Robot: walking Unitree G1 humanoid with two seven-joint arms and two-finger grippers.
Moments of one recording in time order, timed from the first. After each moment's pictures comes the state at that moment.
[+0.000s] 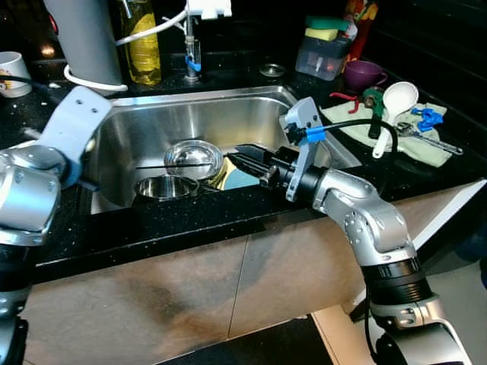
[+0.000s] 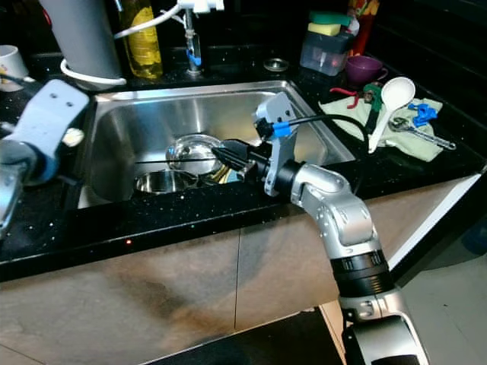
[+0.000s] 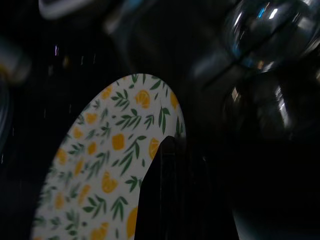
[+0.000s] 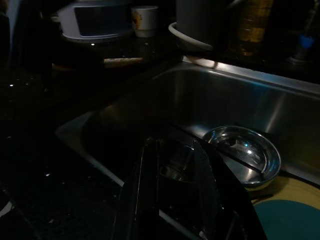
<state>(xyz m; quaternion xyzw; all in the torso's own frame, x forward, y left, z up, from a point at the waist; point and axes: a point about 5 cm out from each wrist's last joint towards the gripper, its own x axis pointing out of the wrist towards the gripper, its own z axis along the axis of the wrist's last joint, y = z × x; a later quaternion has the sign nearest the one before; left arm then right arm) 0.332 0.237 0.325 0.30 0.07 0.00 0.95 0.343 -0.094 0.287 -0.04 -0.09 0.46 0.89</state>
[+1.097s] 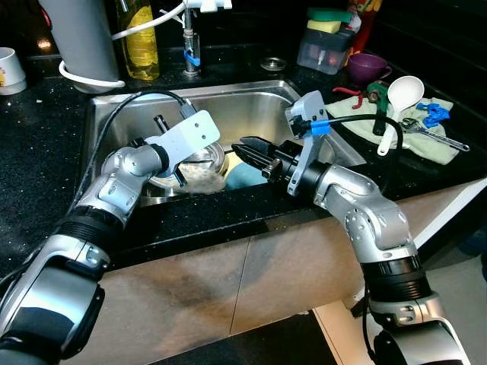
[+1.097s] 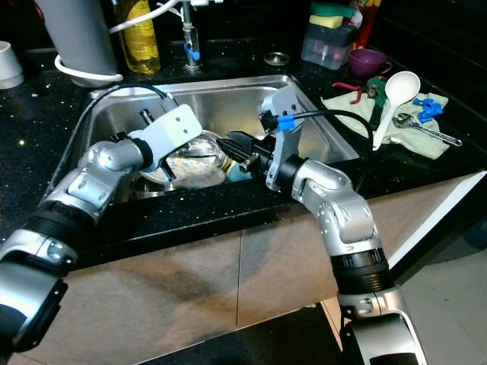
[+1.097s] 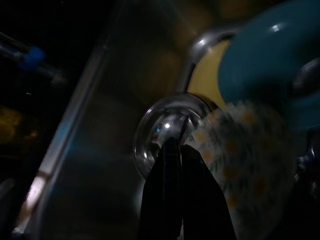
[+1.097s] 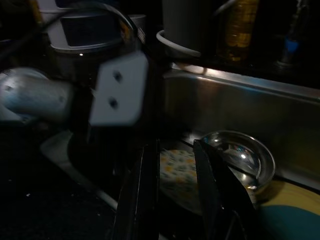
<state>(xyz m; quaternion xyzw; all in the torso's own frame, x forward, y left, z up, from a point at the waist) 0.408 0.140 0.278 0.45 -0.06 -0.25 0.86 0.343 -0.096 0.295 -0.03 -0.11 0.44 0.89</state>
